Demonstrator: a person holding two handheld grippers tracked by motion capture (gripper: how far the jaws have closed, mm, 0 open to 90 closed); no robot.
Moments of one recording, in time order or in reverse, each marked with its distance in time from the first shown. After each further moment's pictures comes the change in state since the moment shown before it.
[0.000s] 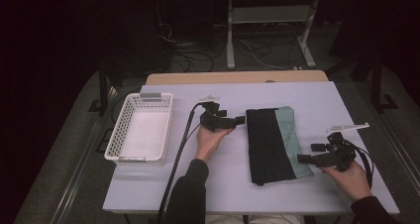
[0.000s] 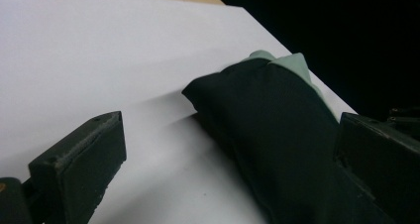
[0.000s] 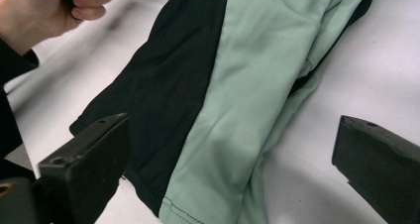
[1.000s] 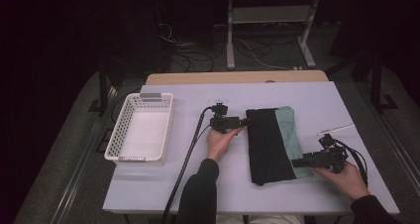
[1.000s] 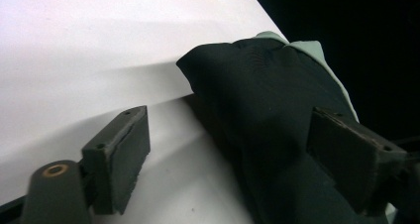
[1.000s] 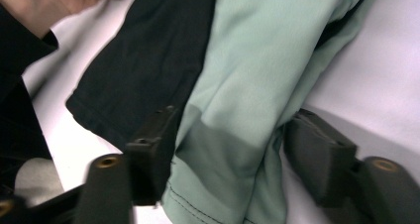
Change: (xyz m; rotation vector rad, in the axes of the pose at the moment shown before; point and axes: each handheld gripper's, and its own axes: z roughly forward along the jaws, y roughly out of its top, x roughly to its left) left arm 0.008 -0.011 0.038 0.055 -0.050 -0.141; right arm -0.010 -0.004 0.023 0.162 0.068 0.067
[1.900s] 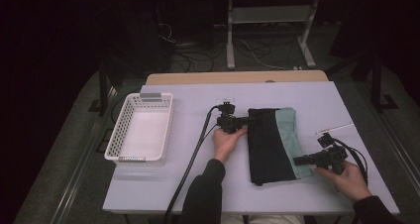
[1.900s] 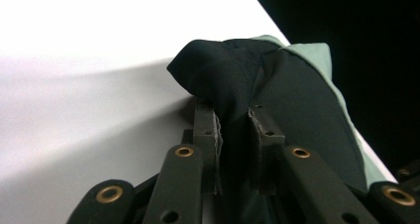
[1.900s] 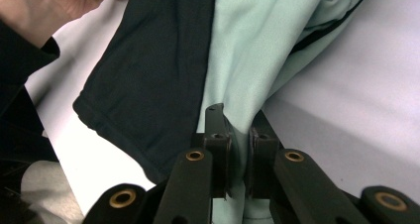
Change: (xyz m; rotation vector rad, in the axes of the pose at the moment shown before) left arm -0.017 0.003 0.013 0.011 0.024 0.004; right arm 0.010 0.003 -0.003 0.018 -0.012 0.039
